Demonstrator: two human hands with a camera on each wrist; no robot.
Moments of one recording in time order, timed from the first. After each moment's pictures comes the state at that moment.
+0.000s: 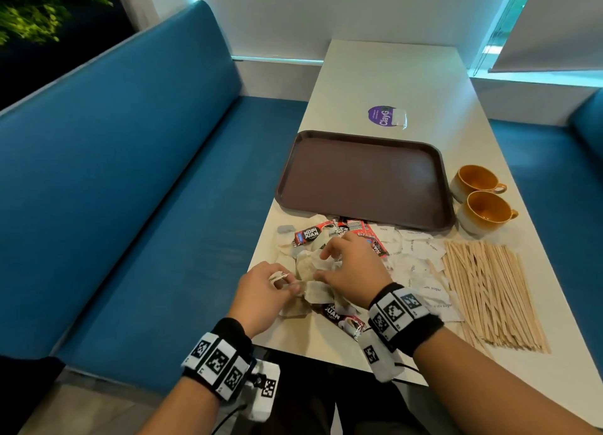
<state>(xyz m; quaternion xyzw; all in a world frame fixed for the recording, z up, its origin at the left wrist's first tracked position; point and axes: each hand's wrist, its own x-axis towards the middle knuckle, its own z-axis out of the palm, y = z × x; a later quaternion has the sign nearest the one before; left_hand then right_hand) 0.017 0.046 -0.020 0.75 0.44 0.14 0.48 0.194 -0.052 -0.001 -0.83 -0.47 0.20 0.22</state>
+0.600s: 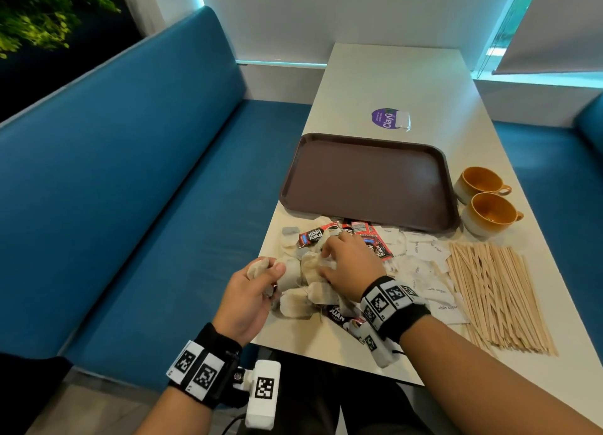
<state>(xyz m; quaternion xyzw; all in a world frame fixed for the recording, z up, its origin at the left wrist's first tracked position) 0.004 0.047 -0.008 0.42 0.36 0.27 0.79 0.196 -0.035 -0.015 -0.83 -0.51 0.14 0.15</state>
